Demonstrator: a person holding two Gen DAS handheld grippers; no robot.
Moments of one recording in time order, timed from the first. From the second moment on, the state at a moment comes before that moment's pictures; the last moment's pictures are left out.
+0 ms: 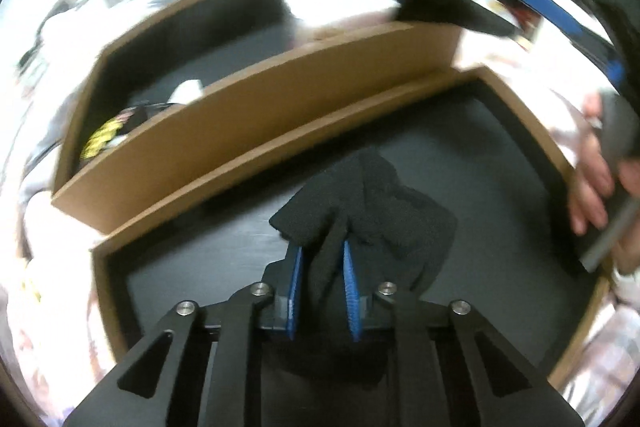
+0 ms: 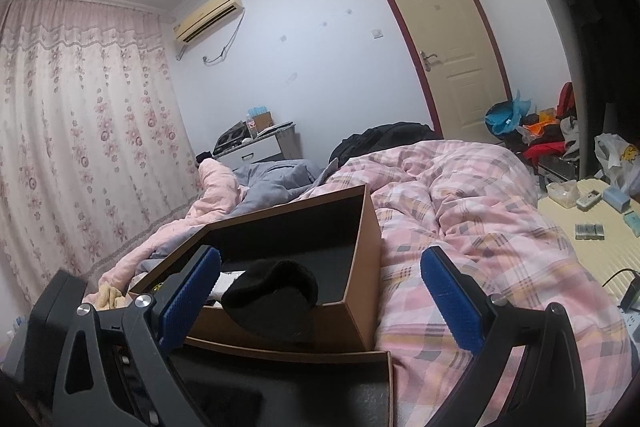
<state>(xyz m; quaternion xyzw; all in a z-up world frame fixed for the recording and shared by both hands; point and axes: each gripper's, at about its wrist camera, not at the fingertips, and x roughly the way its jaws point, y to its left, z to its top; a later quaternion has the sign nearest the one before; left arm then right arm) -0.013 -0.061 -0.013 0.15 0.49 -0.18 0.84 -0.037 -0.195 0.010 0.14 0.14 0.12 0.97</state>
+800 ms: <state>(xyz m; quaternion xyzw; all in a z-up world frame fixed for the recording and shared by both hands) -0.030 -0.054 -0.006 0.12 0.49 -0.22 0.83 -0.039 -0.185 0.011 0.11 0.14 0.12 0.98</state>
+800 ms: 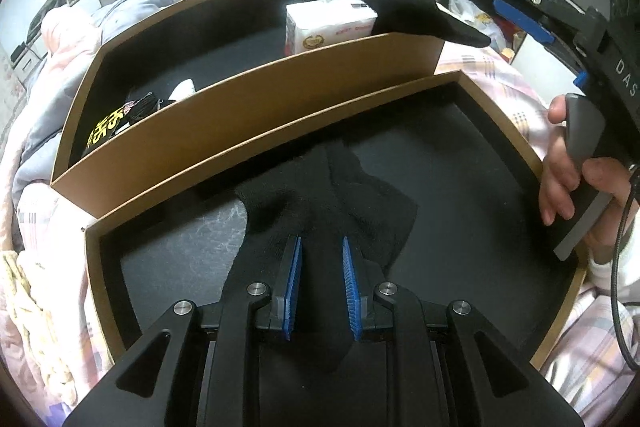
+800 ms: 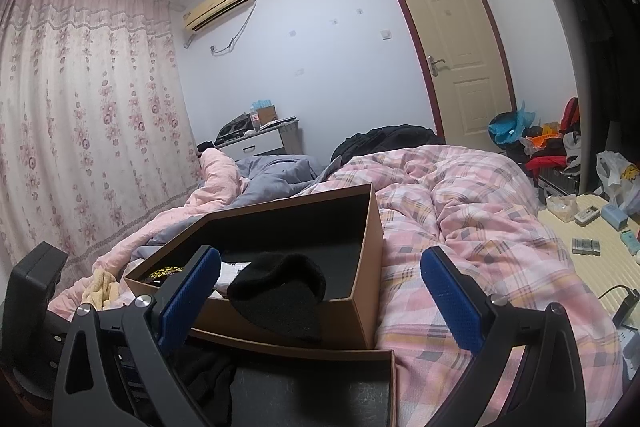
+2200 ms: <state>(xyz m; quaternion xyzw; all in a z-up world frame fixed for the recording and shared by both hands) -0.030 -0.057 -0.008 0.11 0.51 -0.25 0.82 -0.040 -0.182 0.010 0.11 0.14 0.12 0.98</state>
